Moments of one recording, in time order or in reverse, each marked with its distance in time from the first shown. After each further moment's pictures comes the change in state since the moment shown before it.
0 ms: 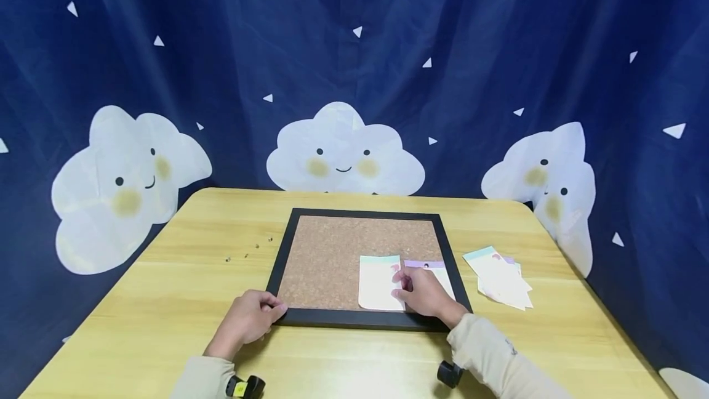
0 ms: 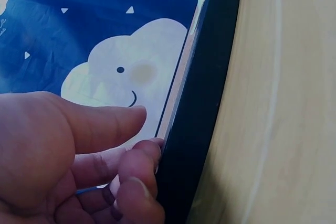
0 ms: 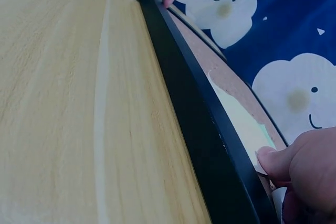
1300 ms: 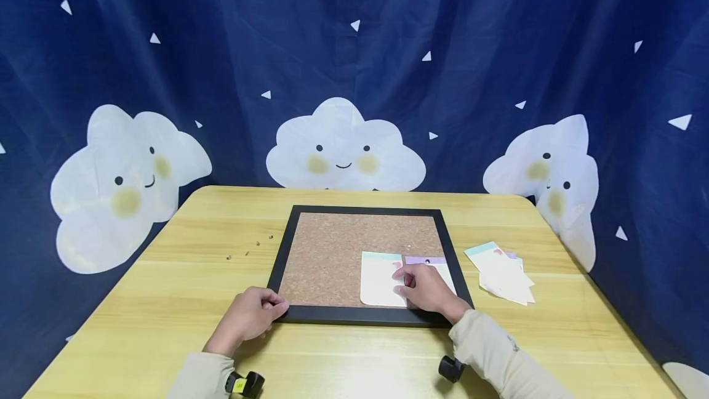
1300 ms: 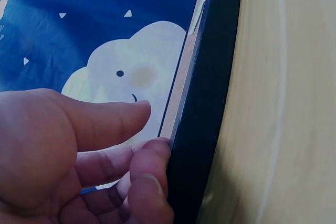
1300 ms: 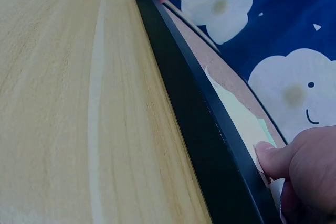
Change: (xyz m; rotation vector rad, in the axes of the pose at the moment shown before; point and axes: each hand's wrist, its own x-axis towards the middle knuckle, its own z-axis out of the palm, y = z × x) left_hand 0.001 0.004 -0.004 0.023 -0.031 0.005; right_hand 0.000 0.002 -0.003 0.010 0.013 -0.039
